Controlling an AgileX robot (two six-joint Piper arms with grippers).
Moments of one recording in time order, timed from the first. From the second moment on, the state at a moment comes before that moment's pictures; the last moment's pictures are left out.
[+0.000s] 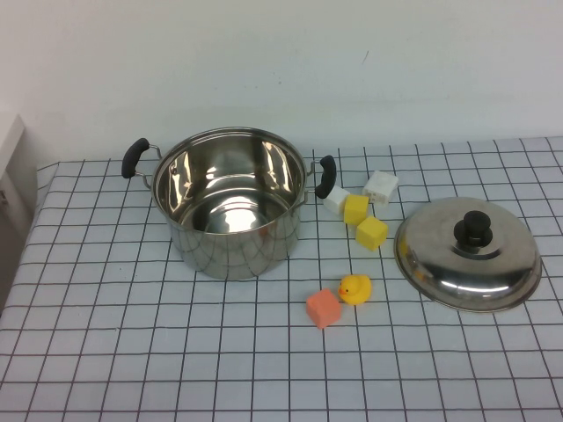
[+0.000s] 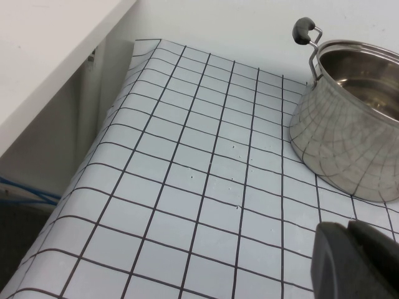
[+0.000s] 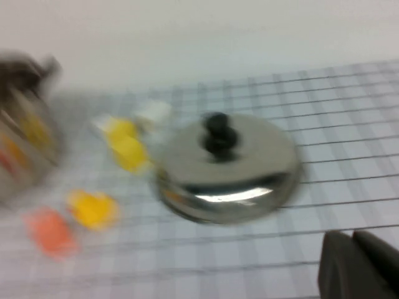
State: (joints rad) right arm -0.01 -0.01 0.03 0.22 0.36 -0.09; left arm 0.10 -0.02 0.01 -0.09 0.37 -0.23
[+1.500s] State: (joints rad) right arm 0.16 0.87 -0.34 0.18 -0.35 -0.15; left arm 0.10 -0.02 0.01 -0.09 0.37 -0.23
